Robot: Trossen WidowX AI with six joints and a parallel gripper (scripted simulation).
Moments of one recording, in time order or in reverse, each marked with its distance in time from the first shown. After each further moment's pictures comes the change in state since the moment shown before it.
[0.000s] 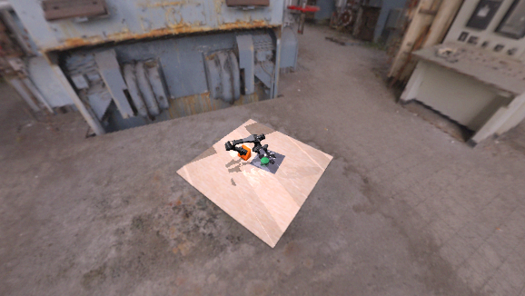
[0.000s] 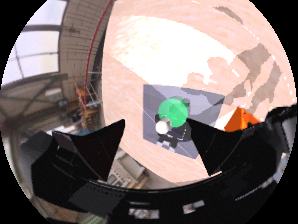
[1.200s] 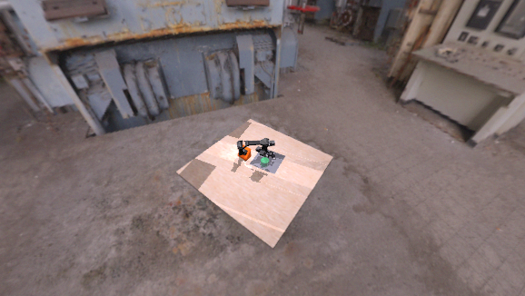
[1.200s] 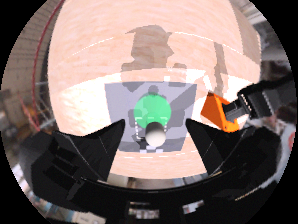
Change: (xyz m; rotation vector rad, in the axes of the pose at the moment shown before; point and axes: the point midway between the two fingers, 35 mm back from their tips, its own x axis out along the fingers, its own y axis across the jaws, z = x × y) arm 0.049 -0.006 -0.014 0.045 -0.004 -0.547
